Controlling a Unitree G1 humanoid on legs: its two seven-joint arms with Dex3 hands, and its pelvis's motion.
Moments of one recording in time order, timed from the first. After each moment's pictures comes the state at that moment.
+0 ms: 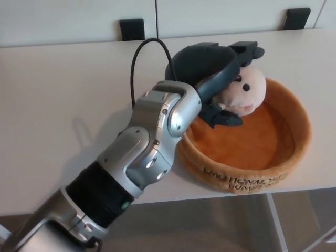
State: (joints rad) left_arm -0.75 0.18 -0.64 0.13 0.73 0.37 -0.29; right_arm 0.19 -0.47 -0.04 1.32 -0.15 -0.24 0.05
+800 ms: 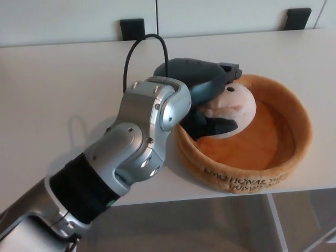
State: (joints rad) left_arm -0.78 0.27 -0.71 0.01 0.78 0.52 -0.64; right_arm 0.19 -0.47 -0.03 1.32 -0.16 -0.24 0.06
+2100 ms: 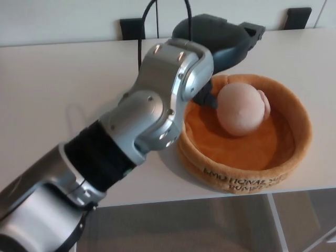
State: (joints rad) left_arm -0.98 0.22 -0.71 0.14 0.85 0.45 -0.64; right_arm 0.14 -0.47 0.02 1.31 -0.18 -0.25 0.06
